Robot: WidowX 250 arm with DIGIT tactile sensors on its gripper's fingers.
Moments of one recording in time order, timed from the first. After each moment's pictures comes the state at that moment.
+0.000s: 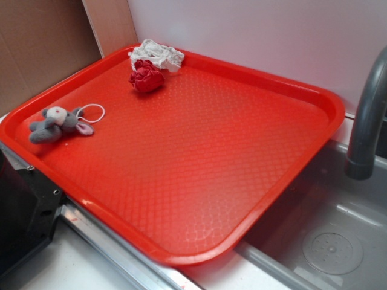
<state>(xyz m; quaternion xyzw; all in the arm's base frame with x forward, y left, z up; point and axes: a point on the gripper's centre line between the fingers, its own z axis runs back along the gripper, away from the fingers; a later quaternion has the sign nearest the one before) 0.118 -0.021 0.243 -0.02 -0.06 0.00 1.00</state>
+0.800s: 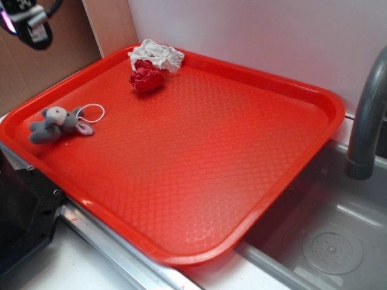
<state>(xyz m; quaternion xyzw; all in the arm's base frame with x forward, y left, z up) 0.151 0.066 0.135 -0.04 -0.02 -0.05 1.00</state>
